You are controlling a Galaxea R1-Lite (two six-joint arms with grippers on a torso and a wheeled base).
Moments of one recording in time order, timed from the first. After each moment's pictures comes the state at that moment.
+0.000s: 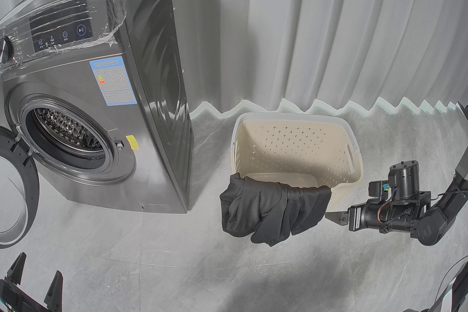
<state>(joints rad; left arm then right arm) 0.00 0.02 -0.02 0.00 0.00 -0.03 0.28 1.89 -0.41 -0.85 0.14 0.19</state>
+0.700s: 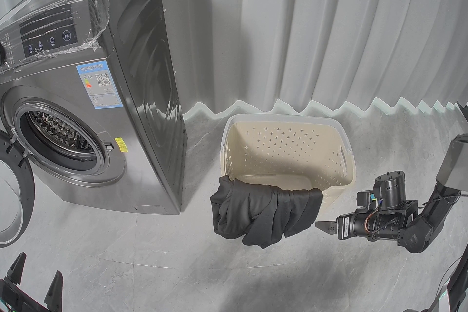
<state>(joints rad) 0.00 0.02 -0.02 0.00 0.00 -0.03 0.33 2.01 -0.40 -0.94 0.10 0.20</state>
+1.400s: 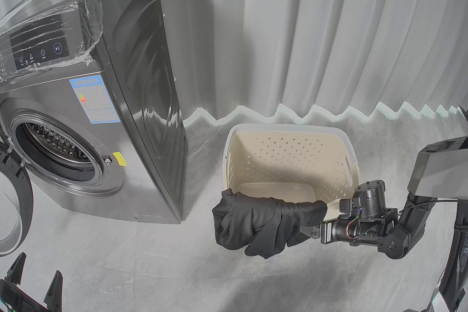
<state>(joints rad) 0.00 0.02 -0.02 0.00 0.00 -0.03 0.39 2.18 -0.46 -1.06 0.08 0.25</state>
